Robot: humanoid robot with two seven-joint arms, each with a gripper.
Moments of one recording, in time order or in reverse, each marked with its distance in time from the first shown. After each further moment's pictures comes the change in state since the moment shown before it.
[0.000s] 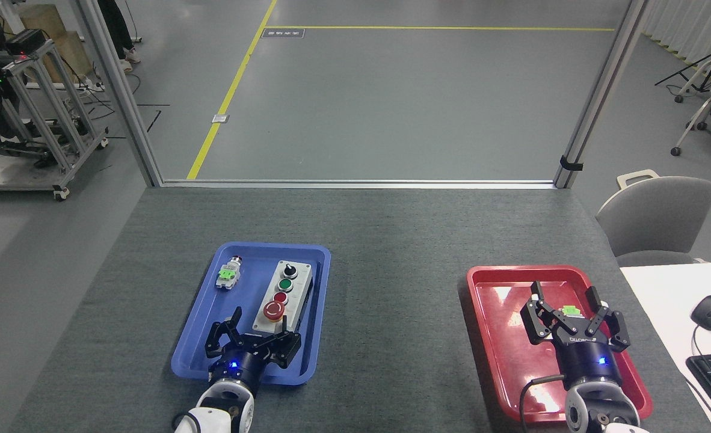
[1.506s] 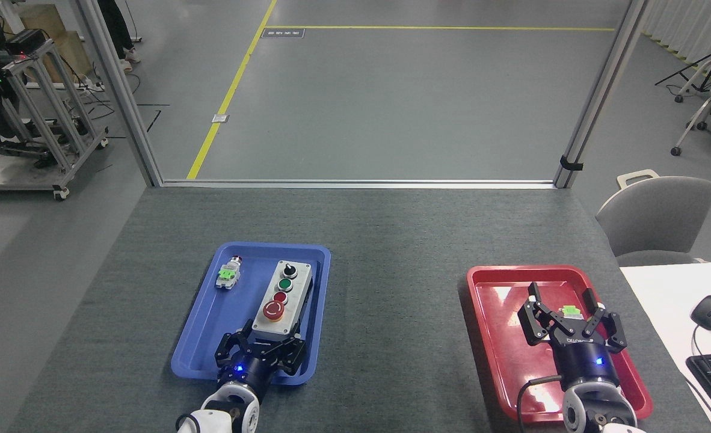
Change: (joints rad) left arm -0.019 0.000 -0.029 0.009 0.118 -0.053 -0.051; right arm 0.000 0.008 0.000 0.002 0.000 0.000 0.001
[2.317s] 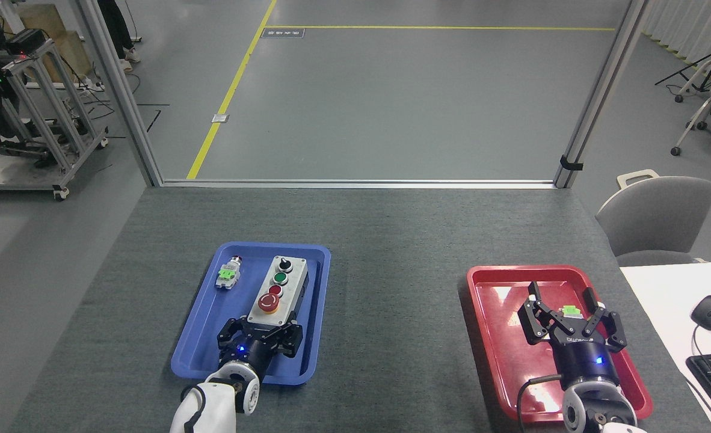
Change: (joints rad) left arm -0.127 0.006 -0.025 0.164 0.013 0.003 -0.008; right arm -0.002 0.001 0.000 0.000 -0.001 0.000 0.000
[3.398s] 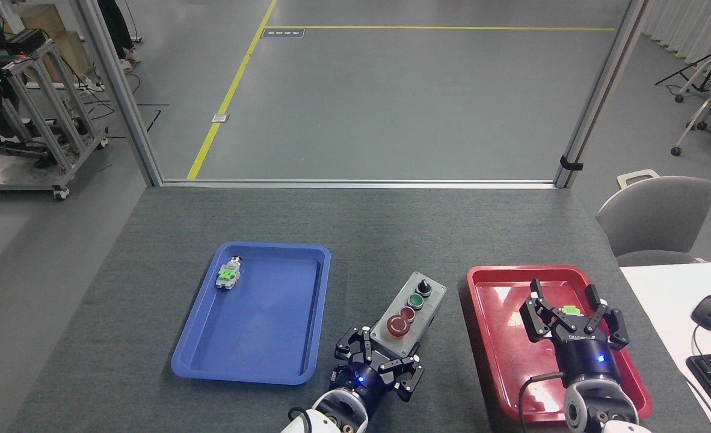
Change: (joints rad) left arm 0.041 -0.139 -0.528 -0.166 0.020 0.157 -0.010; right arm -0.006 -0.005 0.000 0.002 -0.001 0.001 -0.001
